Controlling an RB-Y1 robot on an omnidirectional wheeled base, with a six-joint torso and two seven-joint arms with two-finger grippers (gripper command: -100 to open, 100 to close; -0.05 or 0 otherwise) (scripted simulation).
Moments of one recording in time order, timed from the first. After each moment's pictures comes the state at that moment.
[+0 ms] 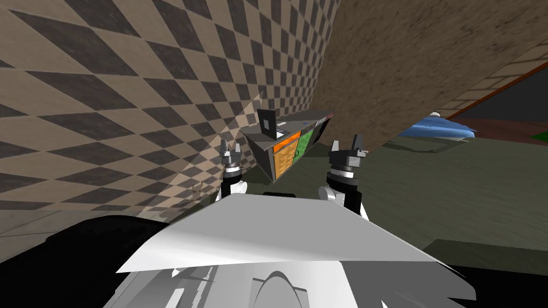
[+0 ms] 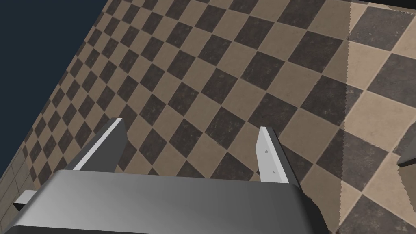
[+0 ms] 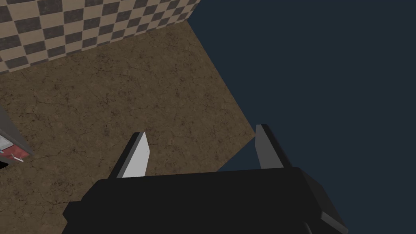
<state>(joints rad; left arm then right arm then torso) 0.45 0.04 0.00 -2.21 0.05 -0.57 0.09 0.48 -0.03 -0.04 -2.30 -0.09 -0.50 -0.07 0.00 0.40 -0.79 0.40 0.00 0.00</state>
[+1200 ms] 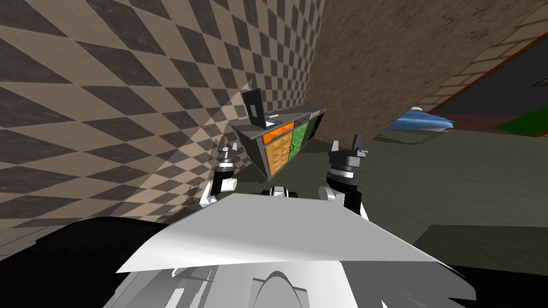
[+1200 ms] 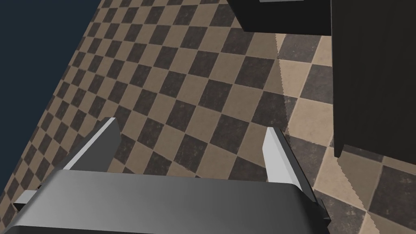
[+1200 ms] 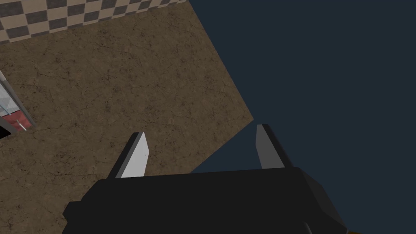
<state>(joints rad) 0.38 0.21 0.16 -2.19 -0.03 -0.37 0.21 0.48 -0.03 -0.04 -2.30 -0.09 -0.50 -0.07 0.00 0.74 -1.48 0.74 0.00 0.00</state>
